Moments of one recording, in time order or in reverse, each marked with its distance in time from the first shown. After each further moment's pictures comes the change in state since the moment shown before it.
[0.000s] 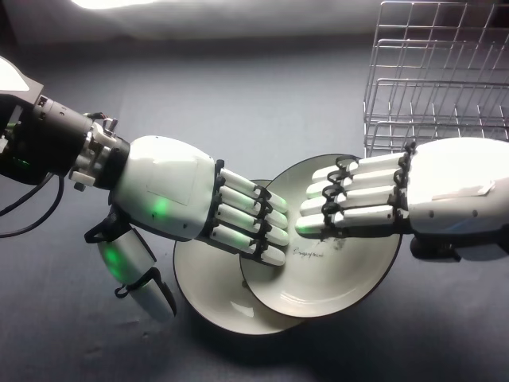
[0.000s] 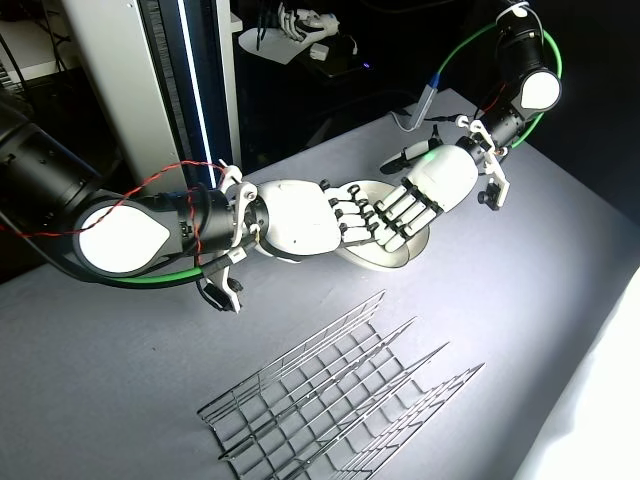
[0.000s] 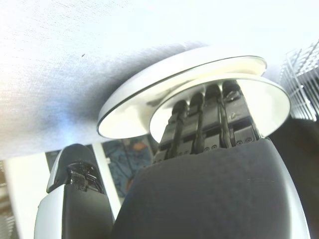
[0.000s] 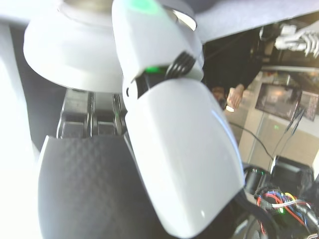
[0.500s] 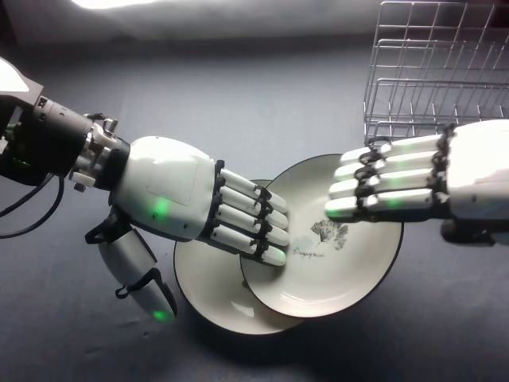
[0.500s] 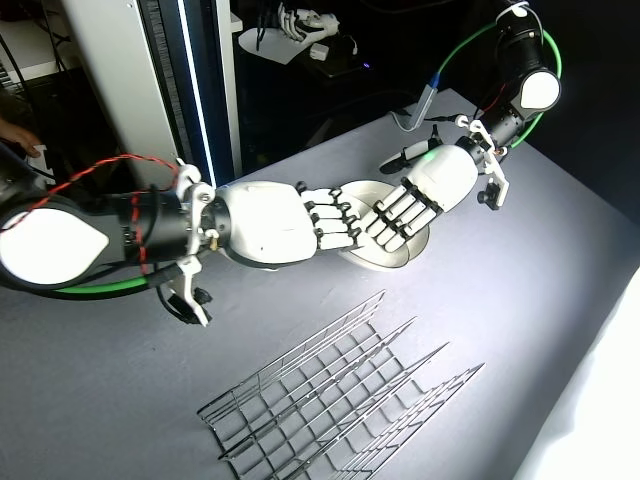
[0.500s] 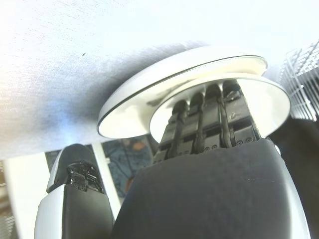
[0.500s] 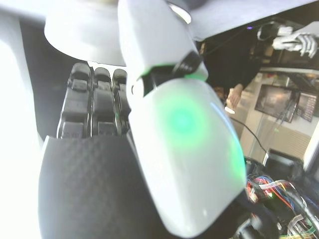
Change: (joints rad) left arm 0.001 0.001 -0.004 -0.002 0.002 0.000; right arm -0.027 0.084 -0.014 0.010 0.079 -0.005
